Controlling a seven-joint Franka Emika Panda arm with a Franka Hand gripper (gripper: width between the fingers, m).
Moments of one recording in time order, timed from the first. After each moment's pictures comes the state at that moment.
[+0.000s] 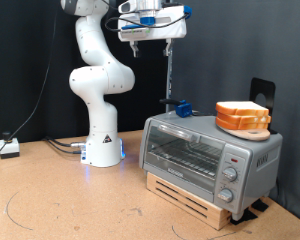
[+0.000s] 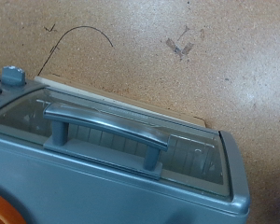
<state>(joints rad) 0.08 -0.78 0.03 -2.41 0.03 1.78 1.87</state>
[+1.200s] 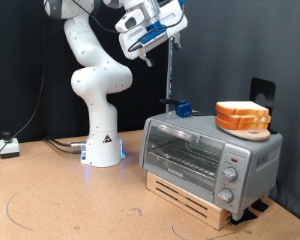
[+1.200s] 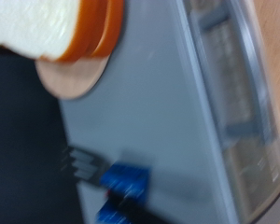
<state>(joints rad) 0.36 -0.78 -0.29 -2.49 0.29 1.90 0.79</state>
